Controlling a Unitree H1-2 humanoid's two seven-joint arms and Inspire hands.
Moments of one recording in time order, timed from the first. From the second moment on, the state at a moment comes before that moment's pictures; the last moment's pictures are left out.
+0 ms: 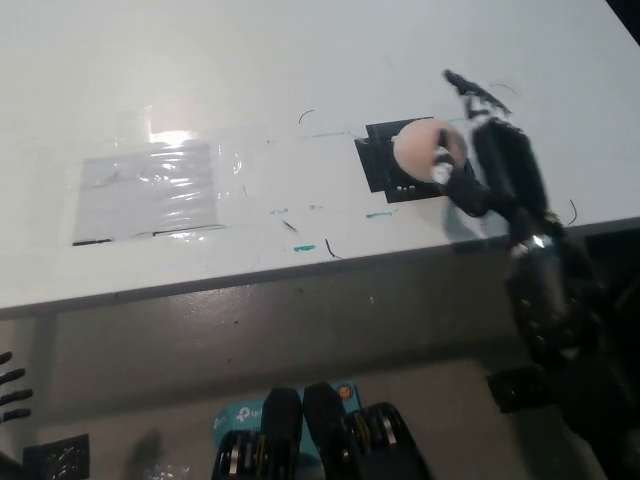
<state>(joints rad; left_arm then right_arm) -0.05 0.48 0.28 0.14 -0.27 0.46 -0.21 -0.58 -0.21 0.23 0.15 -0.53 0.10 -0.15</state>
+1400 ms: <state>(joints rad) -0.05 0.48 0.28 0.15 -0.27 0.46 -0.21 -0.21 -0.07 -0.25 0.14 0.04 0.10 -0.09</state>
